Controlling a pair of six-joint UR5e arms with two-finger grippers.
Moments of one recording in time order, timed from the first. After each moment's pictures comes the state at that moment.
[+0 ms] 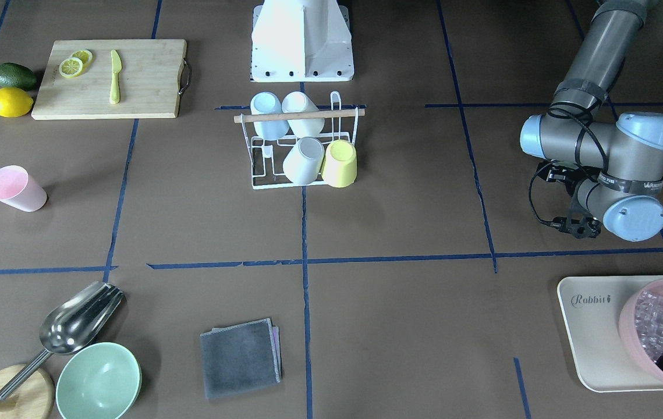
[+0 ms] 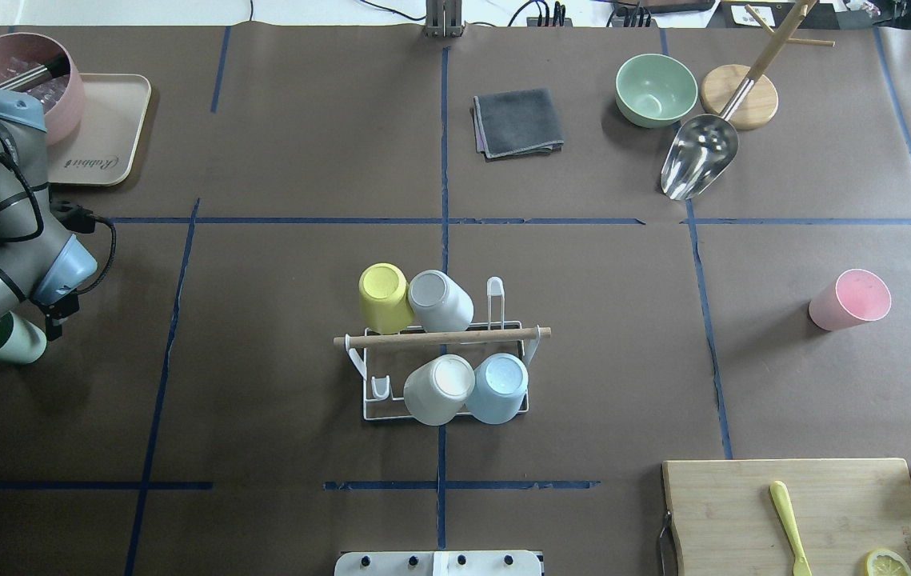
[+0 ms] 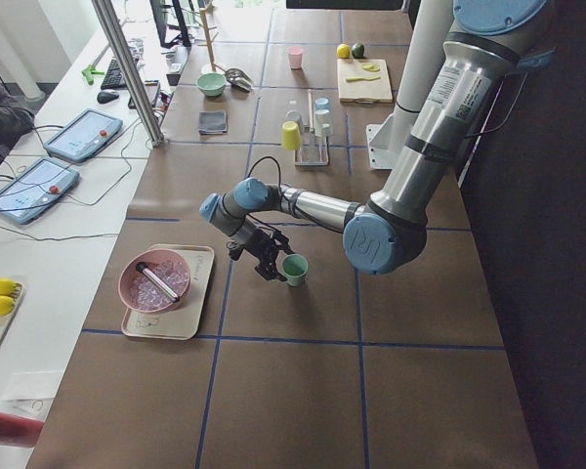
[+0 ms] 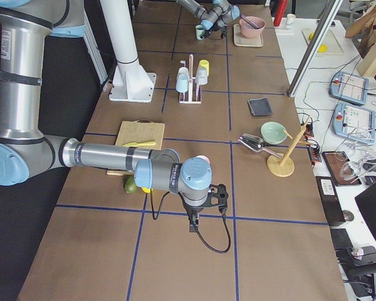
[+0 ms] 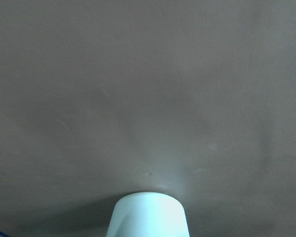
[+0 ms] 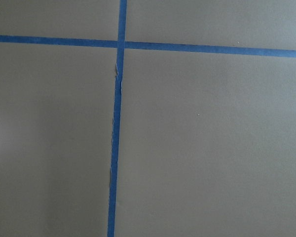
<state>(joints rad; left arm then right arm) -0.95 -1.99 -1.29 -0.89 -2.32 0.15 1.63 -1.73 1.69 -1.58 2.32 -0.12</state>
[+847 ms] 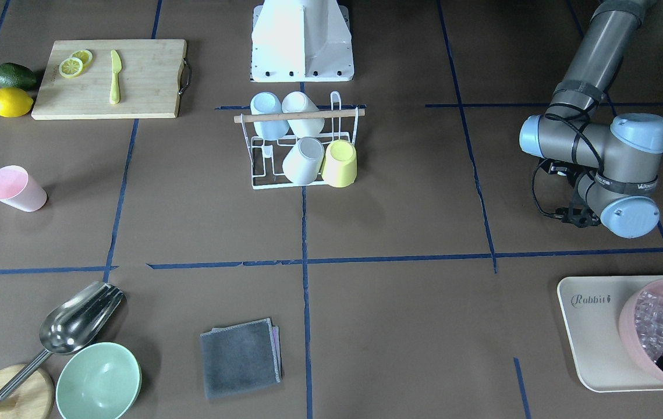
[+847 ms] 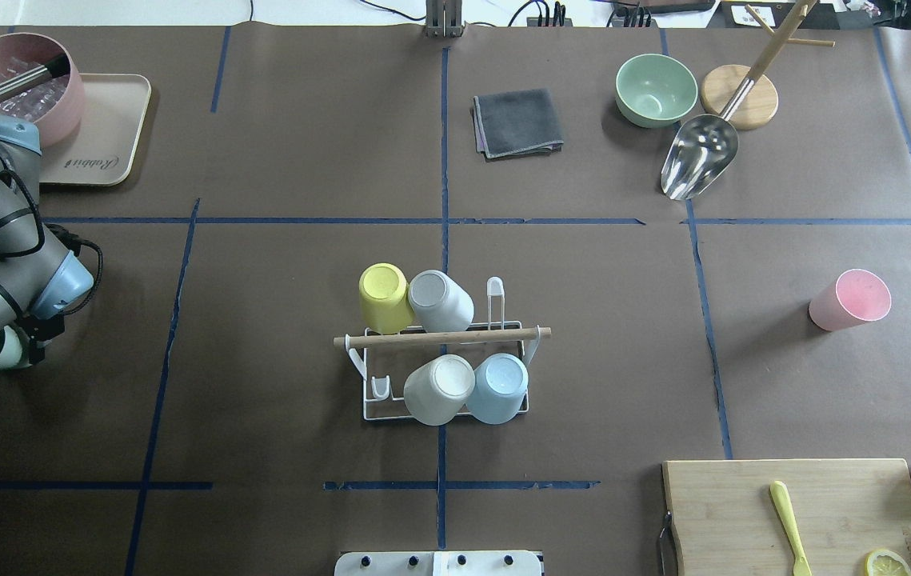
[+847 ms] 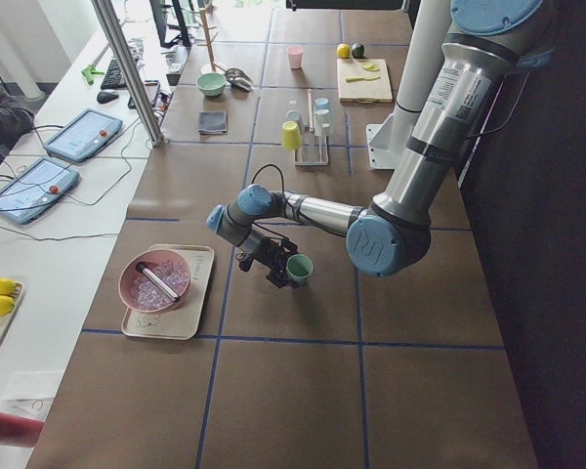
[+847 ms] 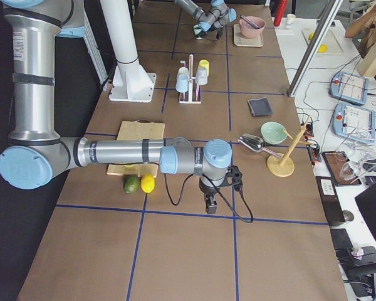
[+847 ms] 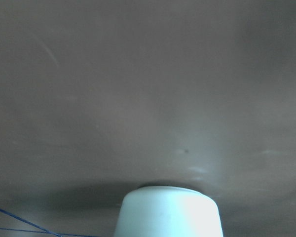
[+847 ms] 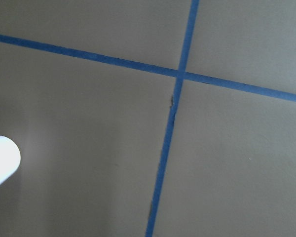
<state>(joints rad) -0.93 -1.97 -1.28 -0.81 -2.33 0.16 1.45 -1.60 1.69 -1.64 2.31 -0.11</state>
